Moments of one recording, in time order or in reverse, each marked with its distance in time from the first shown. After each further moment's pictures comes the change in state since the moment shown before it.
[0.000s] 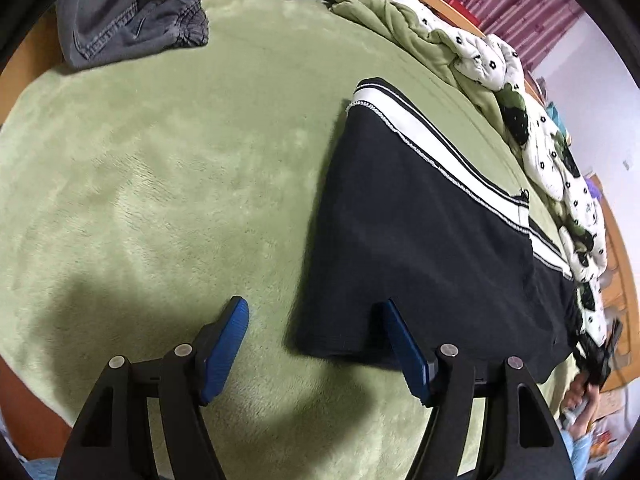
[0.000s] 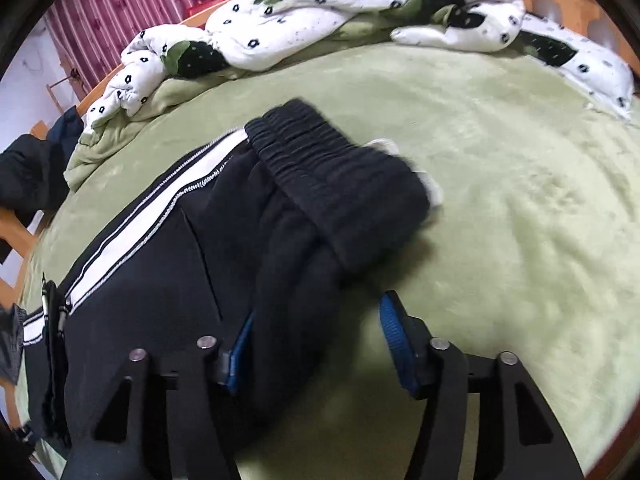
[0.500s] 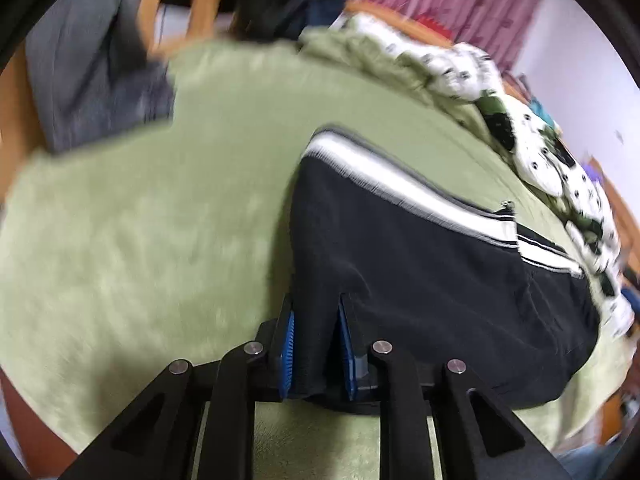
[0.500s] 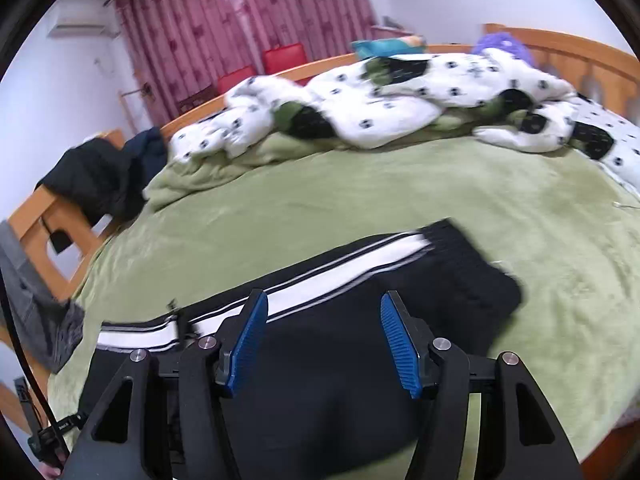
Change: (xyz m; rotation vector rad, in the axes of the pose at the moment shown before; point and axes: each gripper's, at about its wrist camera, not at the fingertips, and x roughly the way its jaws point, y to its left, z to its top) left arm -0.020 -0.069 0.003 0.188 -0.221 0.084; right arm -0.067 0.147 0.008 -0.143 -0.146 0.232
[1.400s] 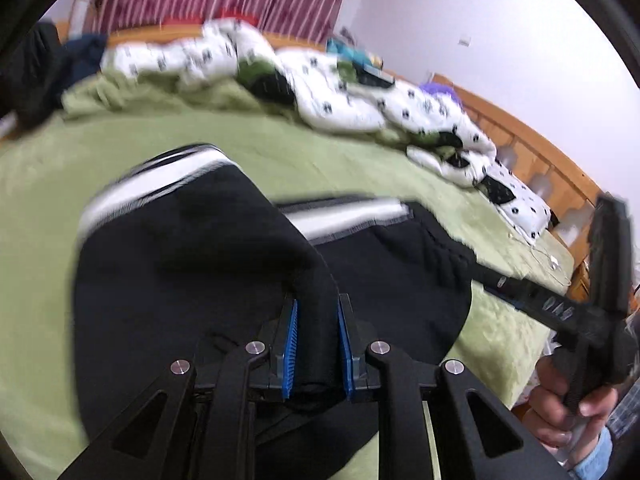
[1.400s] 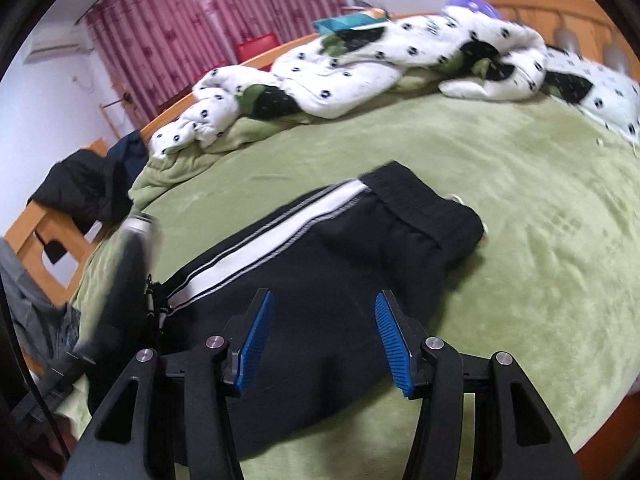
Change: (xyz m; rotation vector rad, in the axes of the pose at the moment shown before) left arm 0.021 -0.309 -0.029 0.360 0.053 -0.418; right arm -0.004 -0.099 -0.039 0.172 0.043 -0.011
